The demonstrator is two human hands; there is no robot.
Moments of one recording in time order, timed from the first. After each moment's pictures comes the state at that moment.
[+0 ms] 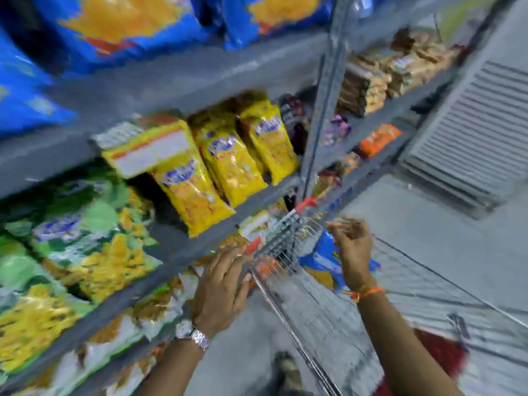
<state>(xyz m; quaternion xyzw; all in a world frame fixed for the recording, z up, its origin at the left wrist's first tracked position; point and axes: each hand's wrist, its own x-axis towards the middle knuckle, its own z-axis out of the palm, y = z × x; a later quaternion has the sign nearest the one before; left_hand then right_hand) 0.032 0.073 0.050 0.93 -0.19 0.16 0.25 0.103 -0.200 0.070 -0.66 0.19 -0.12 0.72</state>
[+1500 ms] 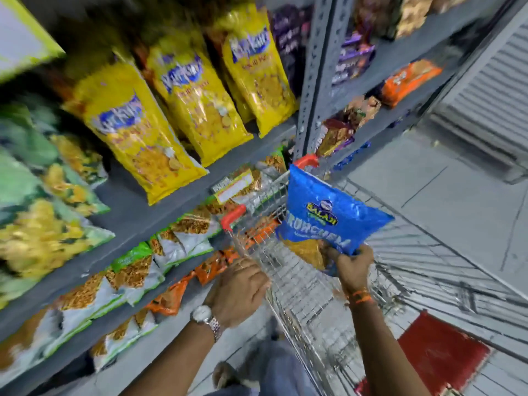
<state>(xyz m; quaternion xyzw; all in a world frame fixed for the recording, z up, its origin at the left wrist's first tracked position) 0.038 0.003 -0.060 0.95 -0.27 -0.01 0.16 0.089 -0.254 -0.115 -0.69 0.22 -0.06 0.68</state>
